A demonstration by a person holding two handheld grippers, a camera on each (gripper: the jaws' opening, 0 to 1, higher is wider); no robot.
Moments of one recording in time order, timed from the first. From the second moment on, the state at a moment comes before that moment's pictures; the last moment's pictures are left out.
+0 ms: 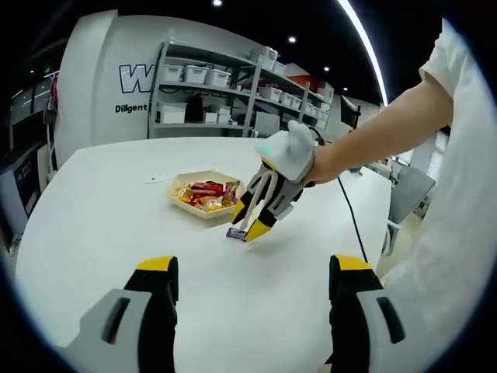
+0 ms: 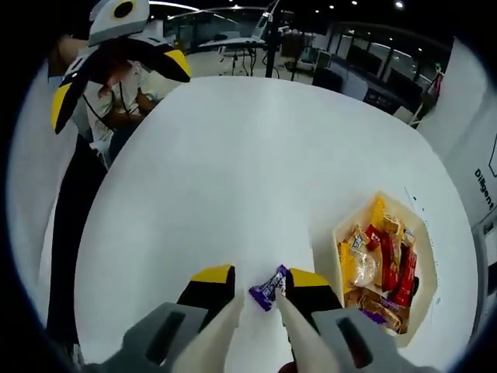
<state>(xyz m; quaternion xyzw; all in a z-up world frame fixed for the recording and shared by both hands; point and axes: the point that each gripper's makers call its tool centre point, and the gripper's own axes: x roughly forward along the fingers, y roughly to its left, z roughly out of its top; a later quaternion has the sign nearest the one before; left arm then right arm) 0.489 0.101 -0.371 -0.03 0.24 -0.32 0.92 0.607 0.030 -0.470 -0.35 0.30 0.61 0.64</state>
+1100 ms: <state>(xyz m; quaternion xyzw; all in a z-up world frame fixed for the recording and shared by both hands) 0.488 0.101 -0.370 -0.03 0.24 -0.31 0.92 0.629 0.032 -0.484 -0.26 0.38 0.51 0.73</state>
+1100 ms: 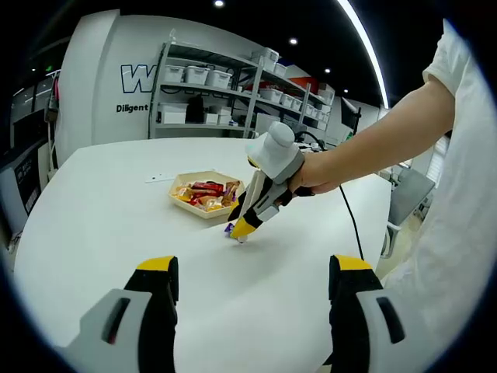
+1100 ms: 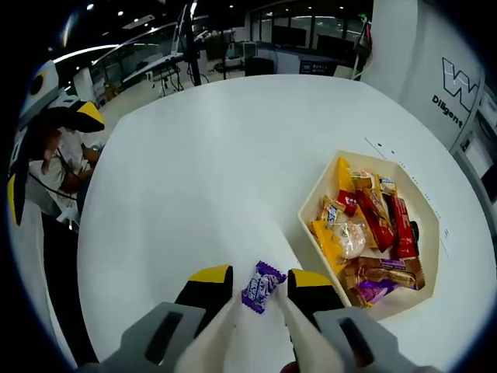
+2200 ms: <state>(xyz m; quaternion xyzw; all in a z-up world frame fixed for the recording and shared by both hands) 0.494 0.091 -0.365 -0.03 0.24 -0.33 0.92 0.631 0.022 -0.452 -0.27 0.34 0.55 0.72</state>
